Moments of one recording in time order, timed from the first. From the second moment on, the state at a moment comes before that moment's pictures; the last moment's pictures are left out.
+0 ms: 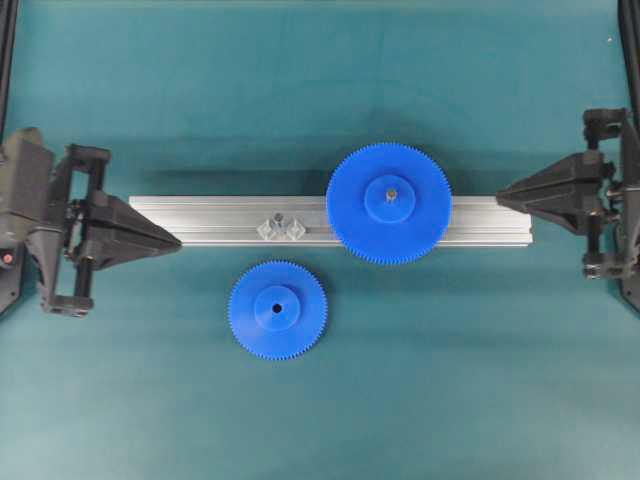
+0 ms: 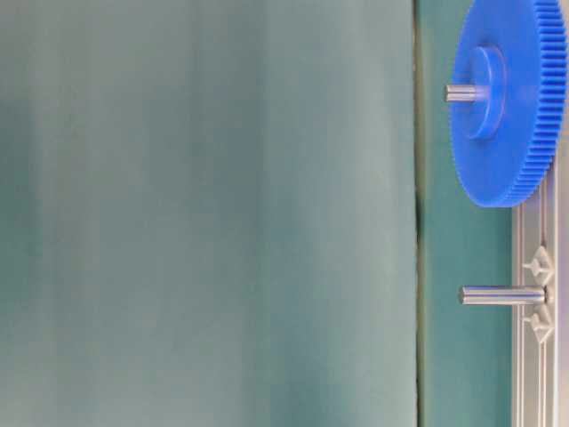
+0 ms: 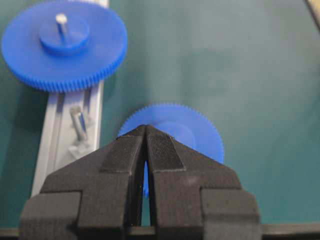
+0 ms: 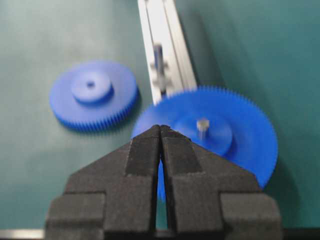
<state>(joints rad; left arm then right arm) -0.06 -0.67 1.07 0.01 -0.03 -0.06 -0.09 -0.86 1.19 0.04 0.04 0.08</state>
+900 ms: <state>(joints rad) -0.12 -0.25 0.84 0.01 0.09 -0.06 -0.09 -0.77 1.19 0.03 0.16 0.08</state>
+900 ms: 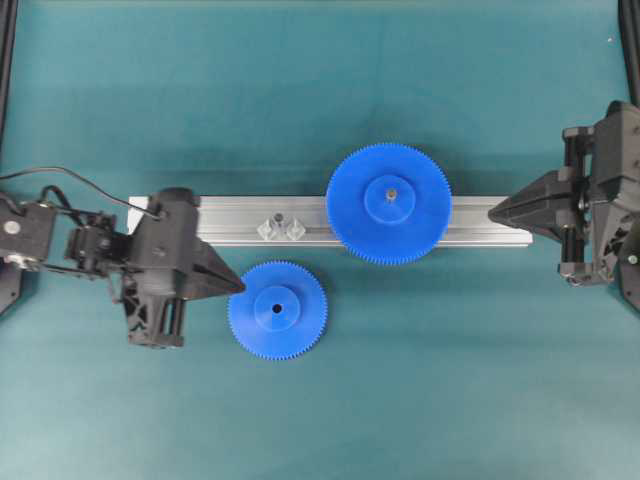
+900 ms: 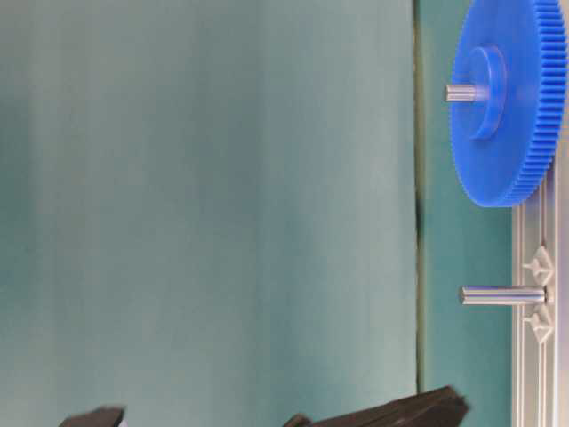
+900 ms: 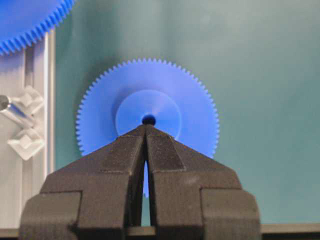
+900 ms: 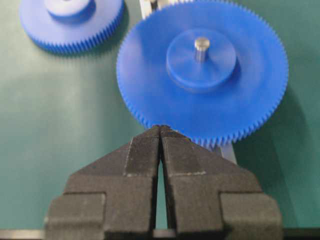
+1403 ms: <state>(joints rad) -0.13 -0.13 0.71 0.01 0.27 -0.07 -0.09 -0.74 1.19 0.03 0.17 0.08</state>
